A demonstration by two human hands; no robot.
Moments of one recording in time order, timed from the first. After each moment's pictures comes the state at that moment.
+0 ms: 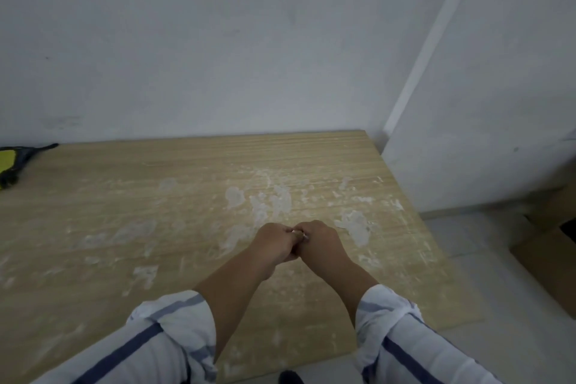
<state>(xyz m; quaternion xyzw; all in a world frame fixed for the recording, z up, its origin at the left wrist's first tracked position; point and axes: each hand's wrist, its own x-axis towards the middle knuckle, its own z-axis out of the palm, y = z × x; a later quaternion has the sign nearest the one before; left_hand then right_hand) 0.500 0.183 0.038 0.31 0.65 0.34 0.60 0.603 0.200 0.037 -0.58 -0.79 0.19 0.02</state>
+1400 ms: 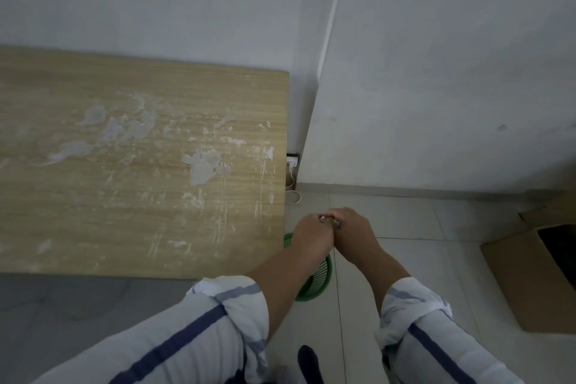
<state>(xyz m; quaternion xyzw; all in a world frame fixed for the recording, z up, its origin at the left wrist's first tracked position) 0.967 0.239 -0.030 0.29 0.73 0.30 0.54 1.051 0.265 -0.017 -0.52 -0.83 0.22 0.02</state>
